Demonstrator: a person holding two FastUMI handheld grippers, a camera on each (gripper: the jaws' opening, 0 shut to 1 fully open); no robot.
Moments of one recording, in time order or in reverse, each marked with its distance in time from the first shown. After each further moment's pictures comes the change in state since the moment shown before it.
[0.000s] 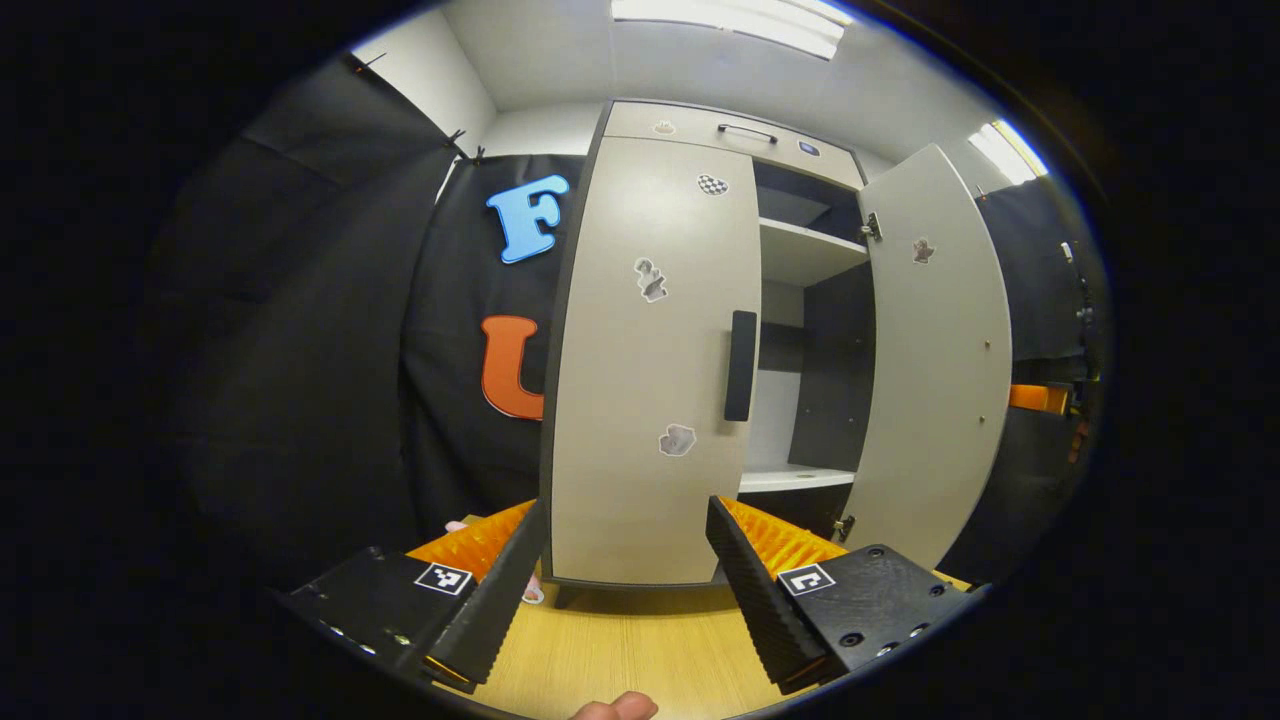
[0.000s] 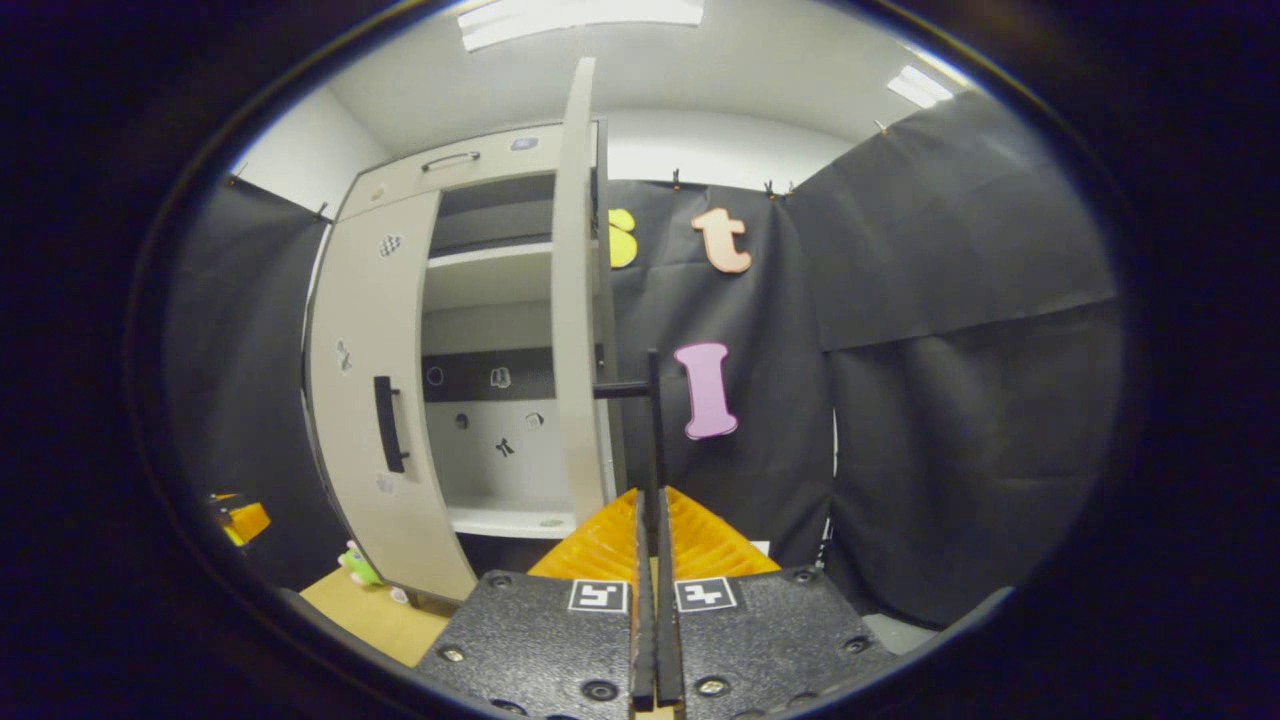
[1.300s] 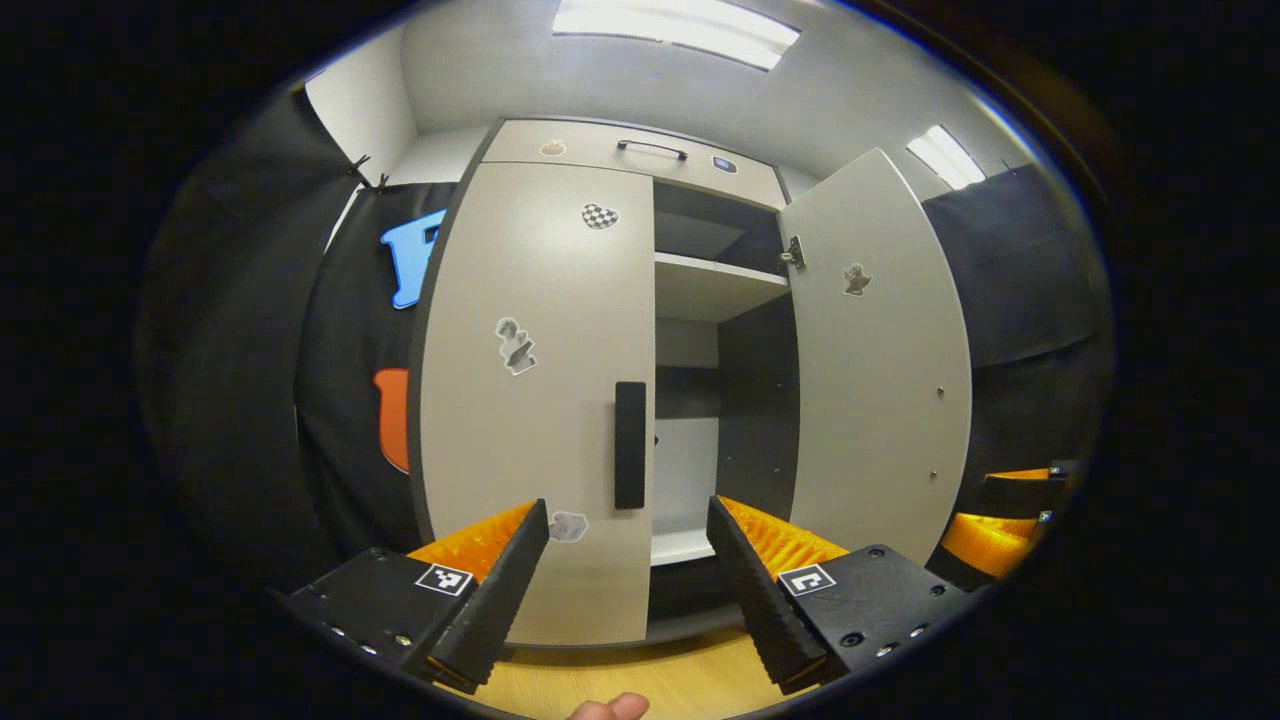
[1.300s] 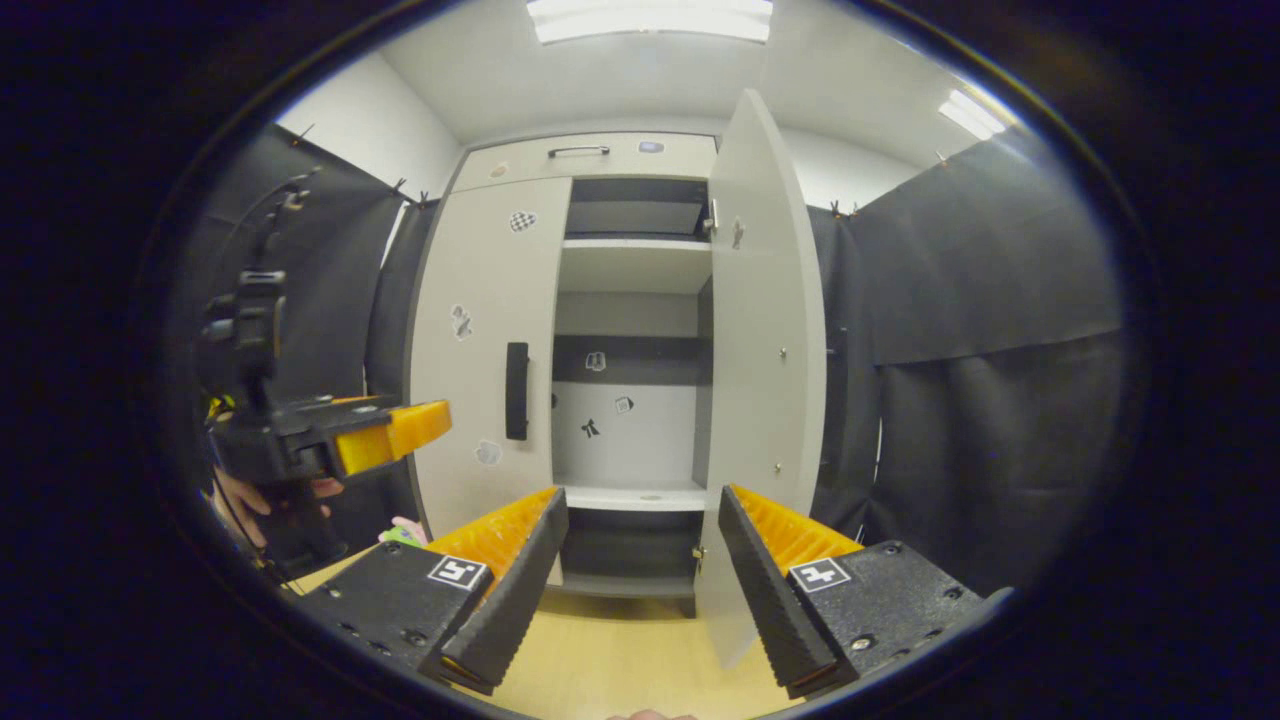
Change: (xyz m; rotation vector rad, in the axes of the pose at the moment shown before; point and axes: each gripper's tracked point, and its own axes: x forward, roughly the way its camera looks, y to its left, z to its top) left arm 0.085 -0.093 0.083 0.076 -0.100 -0.269; right arm -0.052 0.122 -0.049 -0.104 0.020 0.120
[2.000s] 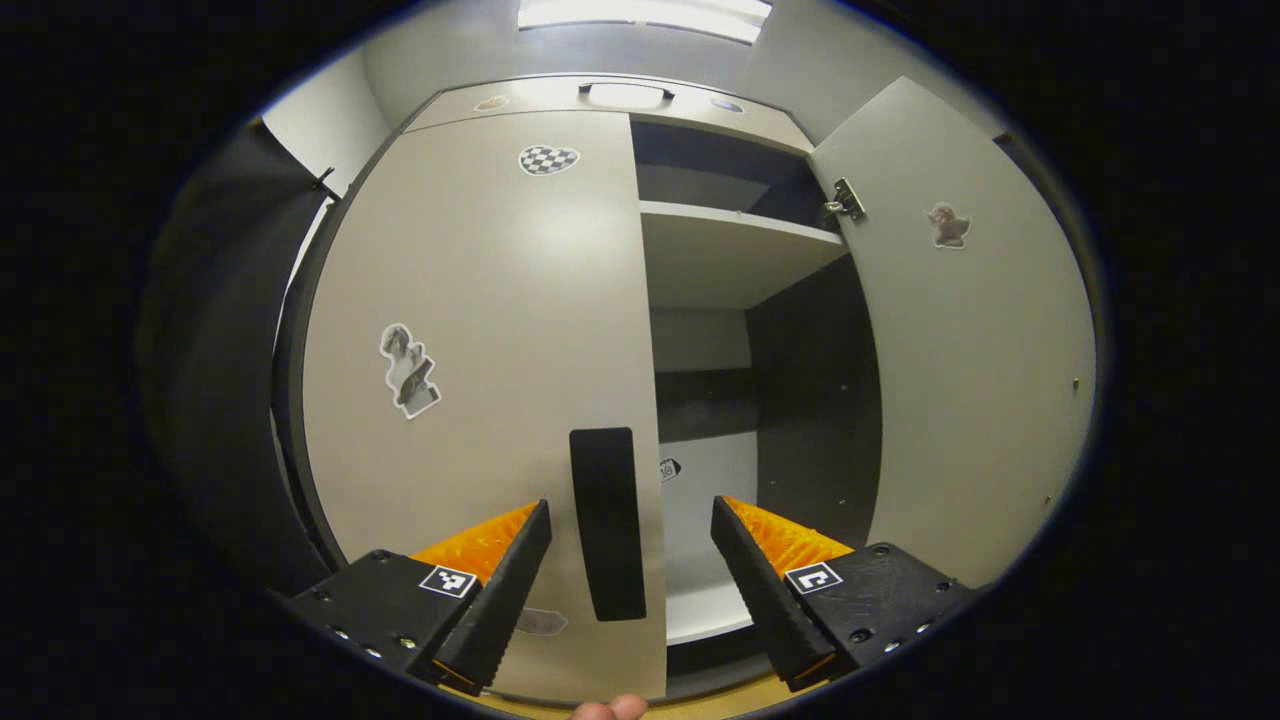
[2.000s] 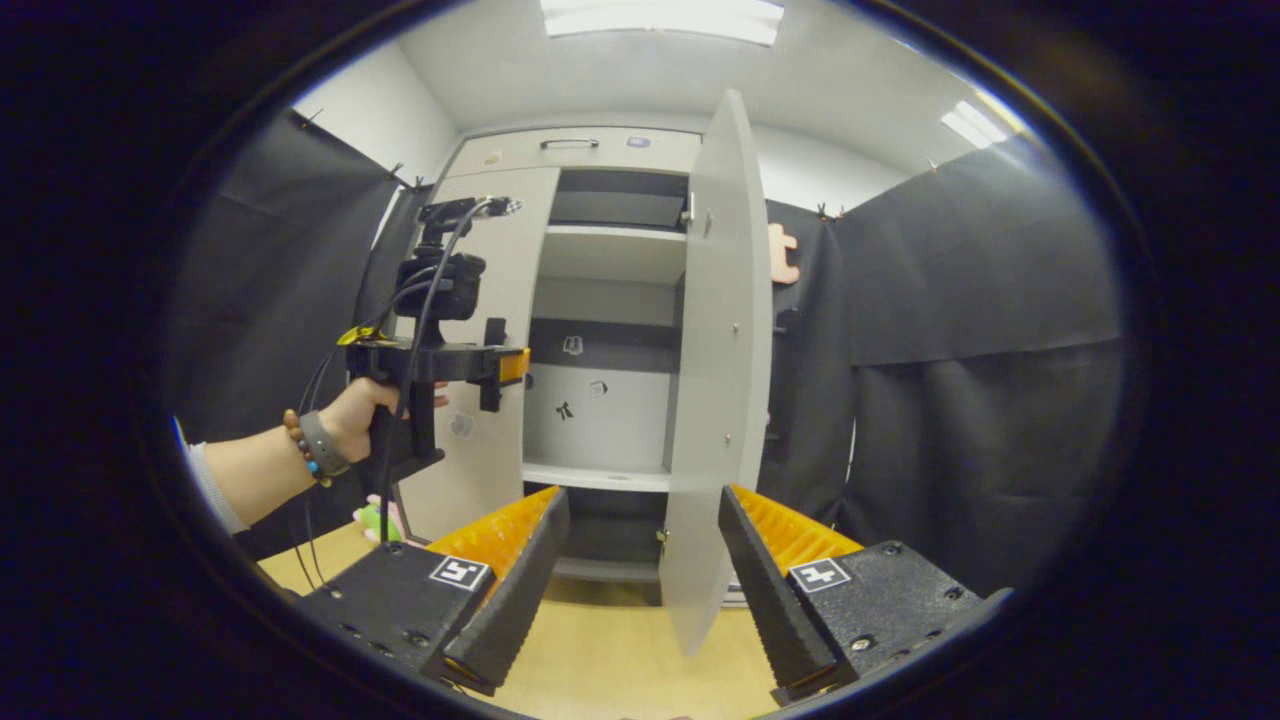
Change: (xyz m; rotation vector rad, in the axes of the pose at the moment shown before) left arm 0.141 0.008 -0.007 0.061 0.029 0.090; right arm -0.018 -0.041 -0.028 -0.011 0.033 -0.085
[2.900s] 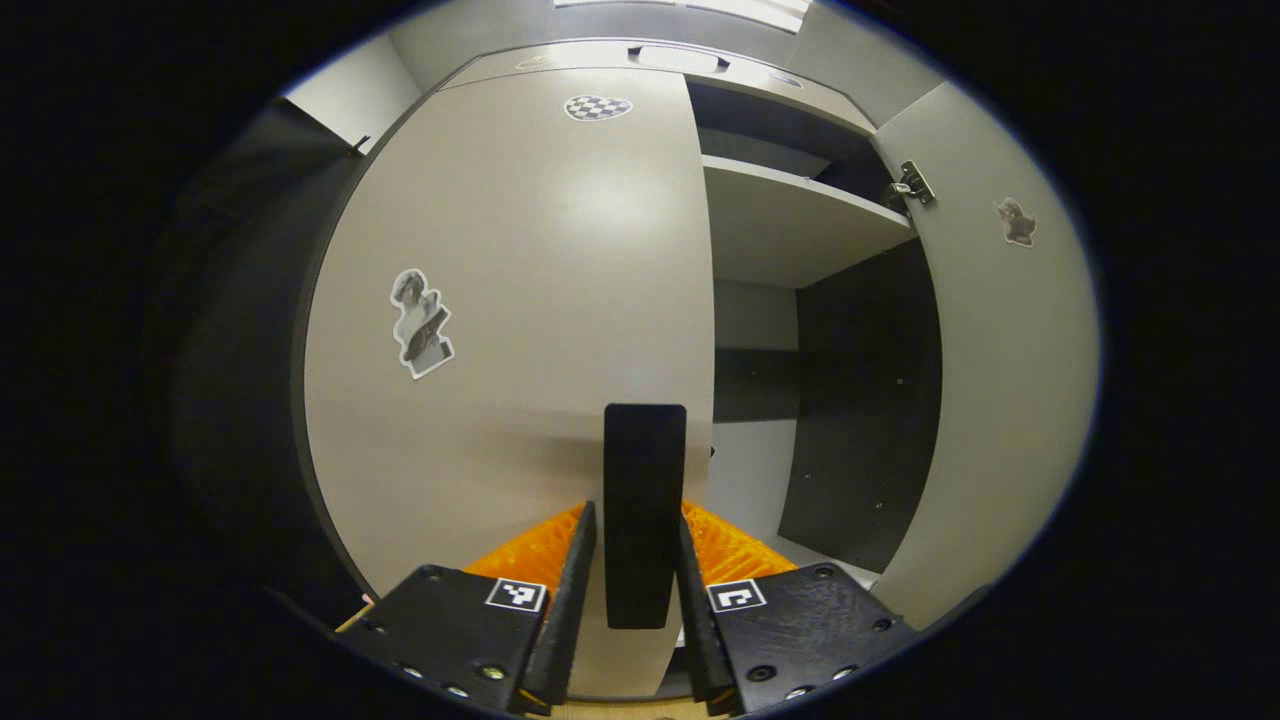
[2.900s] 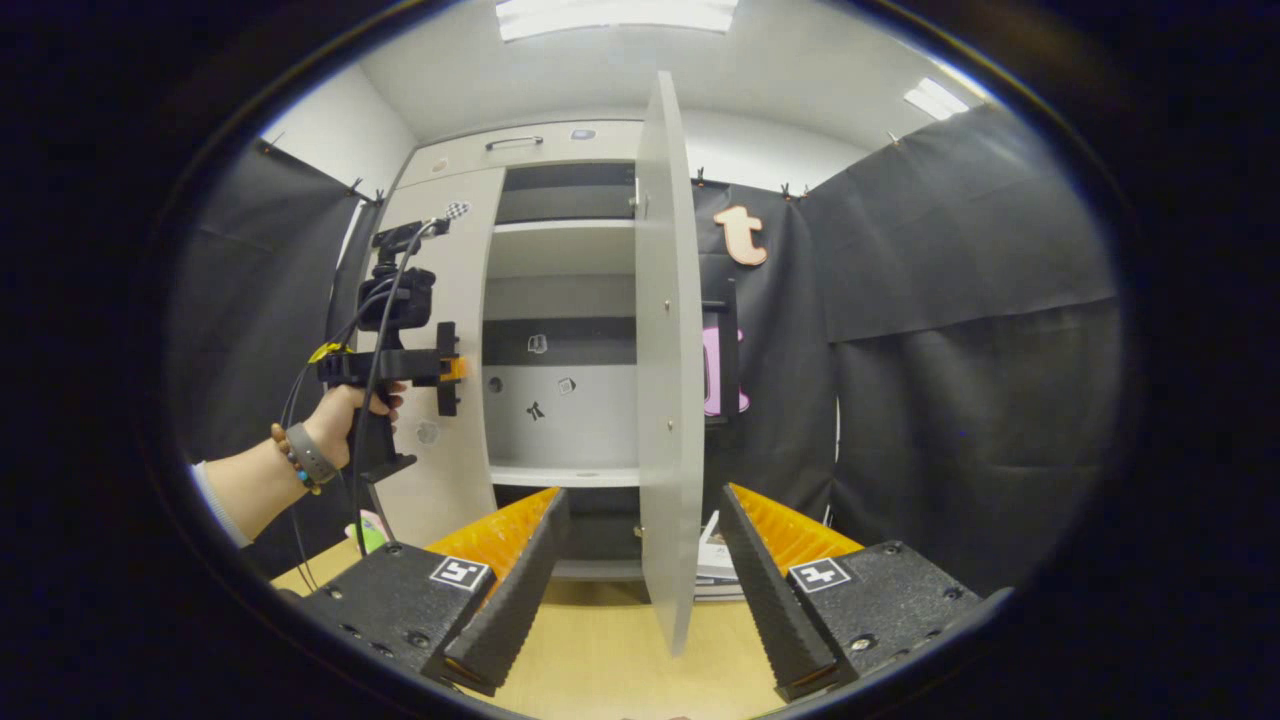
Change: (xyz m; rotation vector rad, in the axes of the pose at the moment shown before) left arm 0.015 0.009 -0.019 -0.053 0.072 0.076; right arm 0.014 -0.033 -0.006 0.076 0.014 -0.033
